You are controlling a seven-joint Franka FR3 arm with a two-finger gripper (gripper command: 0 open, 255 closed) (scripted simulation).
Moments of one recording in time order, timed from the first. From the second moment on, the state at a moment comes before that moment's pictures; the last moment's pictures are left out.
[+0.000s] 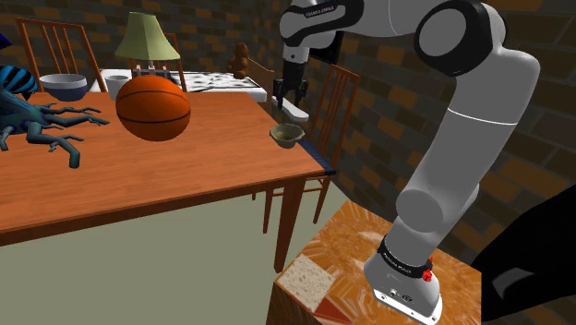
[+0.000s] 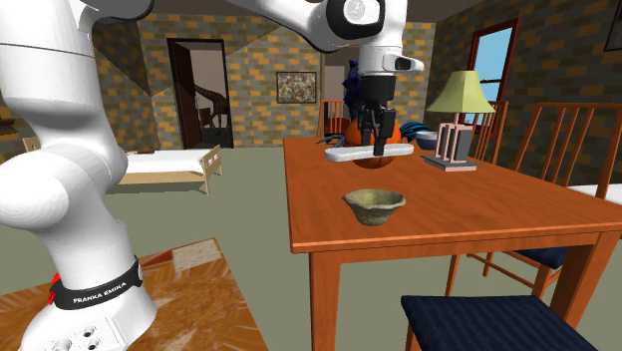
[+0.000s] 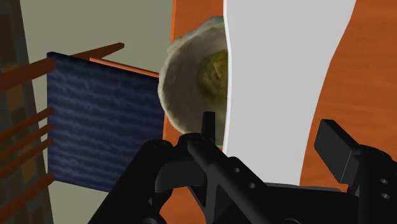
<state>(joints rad) -0.27 0.08 0.01 -1.79 0.02 1.86 0.10</state>
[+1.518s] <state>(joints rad) -0.27 0.11 0.01 -1.92 0.02 2.02 0.09</state>
